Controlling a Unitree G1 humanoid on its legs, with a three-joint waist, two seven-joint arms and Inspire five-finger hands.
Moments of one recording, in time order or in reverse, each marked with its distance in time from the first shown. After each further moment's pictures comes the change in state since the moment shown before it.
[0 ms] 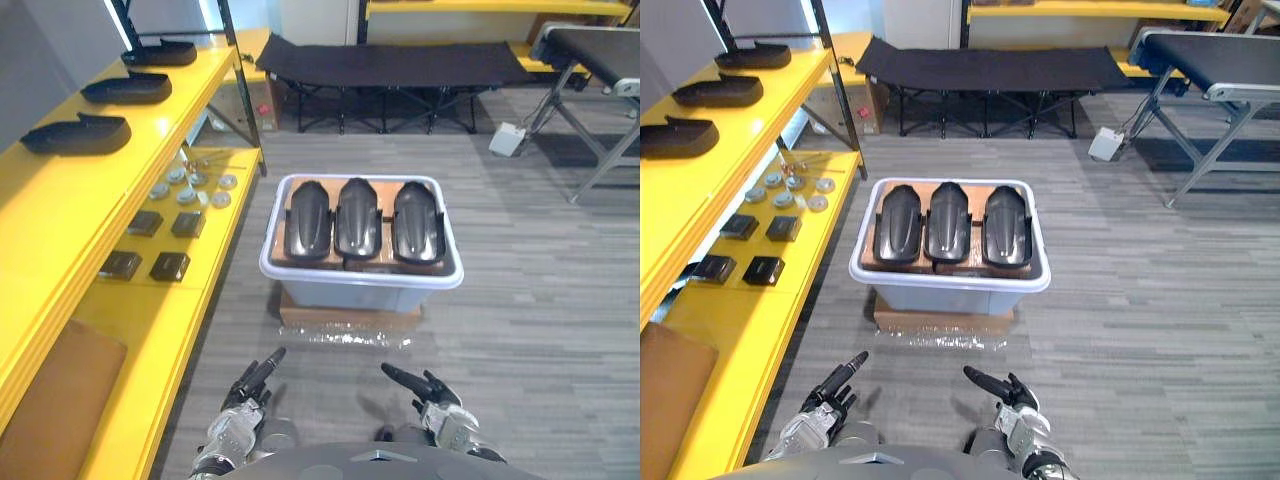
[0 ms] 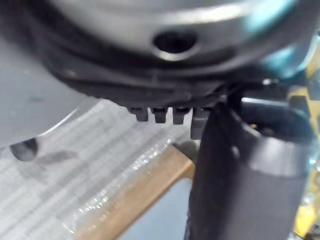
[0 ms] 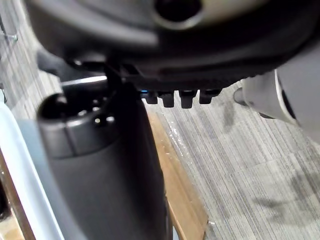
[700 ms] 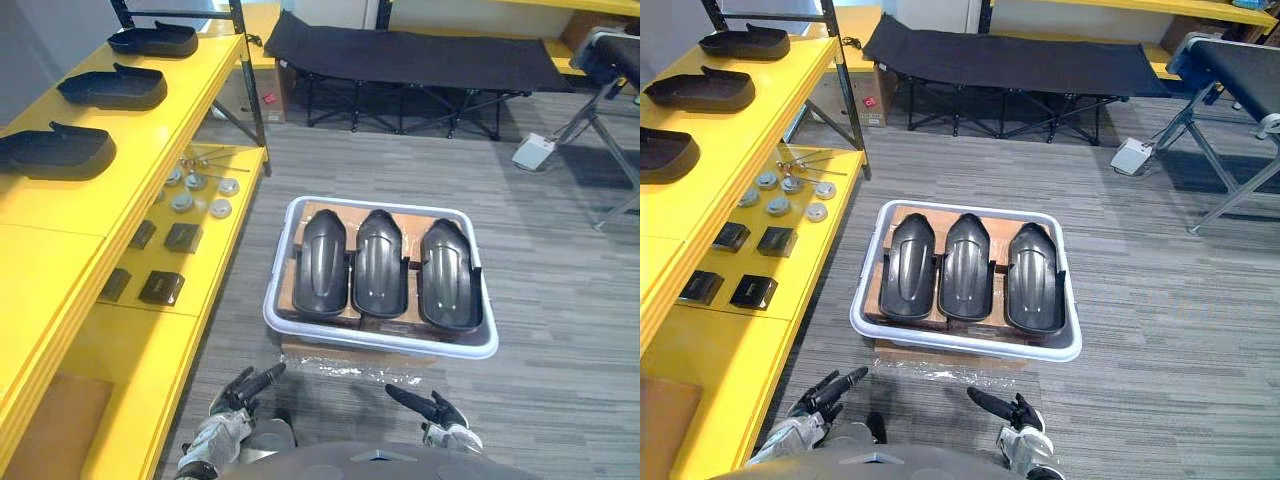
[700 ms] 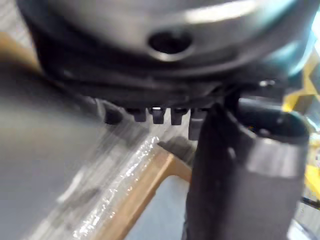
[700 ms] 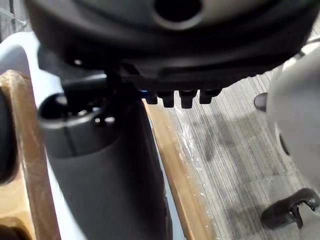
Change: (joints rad) left arm 0.038 0.120 -0.166 0.061 0.116 -0.007 0.012; right arm 0.038 -0.006 -0.075 0.059 -0.087 -0.071 -0.042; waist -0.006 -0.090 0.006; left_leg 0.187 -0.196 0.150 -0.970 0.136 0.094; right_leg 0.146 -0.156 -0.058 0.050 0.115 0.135
